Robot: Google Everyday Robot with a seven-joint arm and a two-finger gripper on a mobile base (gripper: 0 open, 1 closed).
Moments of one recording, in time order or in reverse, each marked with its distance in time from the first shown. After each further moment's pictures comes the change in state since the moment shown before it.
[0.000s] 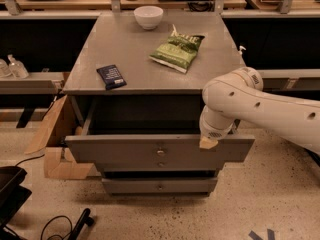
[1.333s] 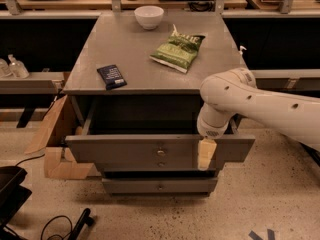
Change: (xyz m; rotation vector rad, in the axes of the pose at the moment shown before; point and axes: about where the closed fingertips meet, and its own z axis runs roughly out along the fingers) arm 0.000 -0.001 0.027 -0.113 -0.008 0.004
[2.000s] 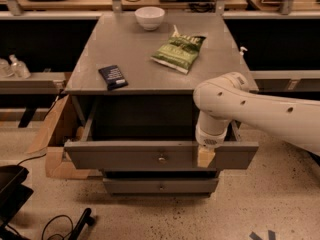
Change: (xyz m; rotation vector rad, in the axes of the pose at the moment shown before) arm 0.002 0.043 0.006 -0.100 0.085 0.033
